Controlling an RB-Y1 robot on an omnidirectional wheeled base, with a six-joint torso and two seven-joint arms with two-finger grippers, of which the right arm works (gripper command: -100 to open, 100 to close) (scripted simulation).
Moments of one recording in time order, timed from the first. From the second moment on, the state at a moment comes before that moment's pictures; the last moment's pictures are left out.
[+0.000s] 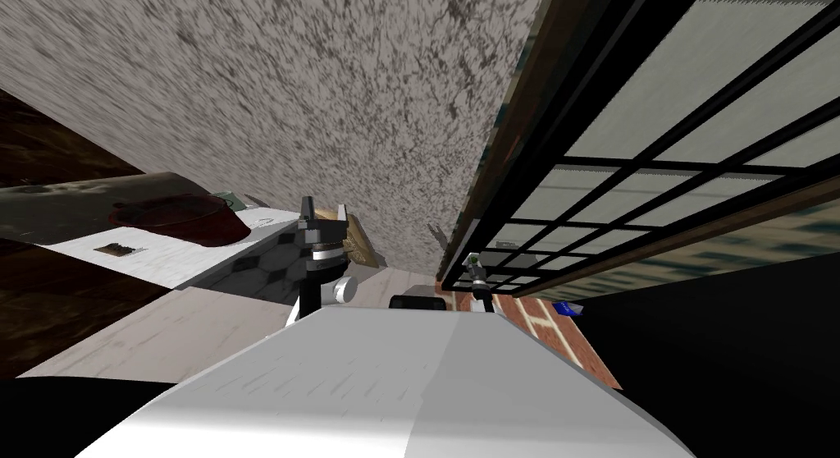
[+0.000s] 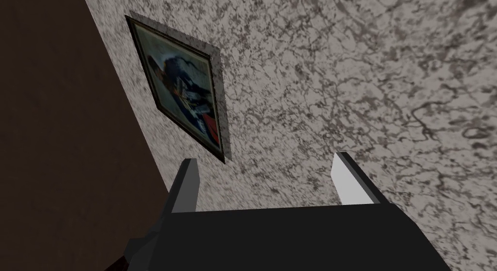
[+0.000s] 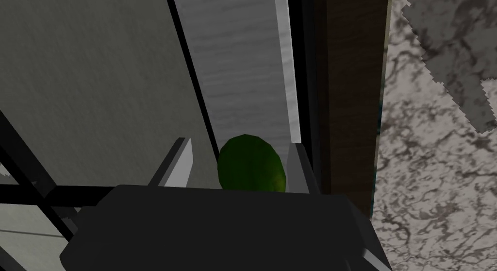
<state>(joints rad) -0.08 -0.15 -0.29 -0.51 0.11 -0.91 1.15</state>
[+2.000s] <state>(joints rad) -0.01 -0.18 -0.25 -0.56 -0.01 -0.88 0.76</state>
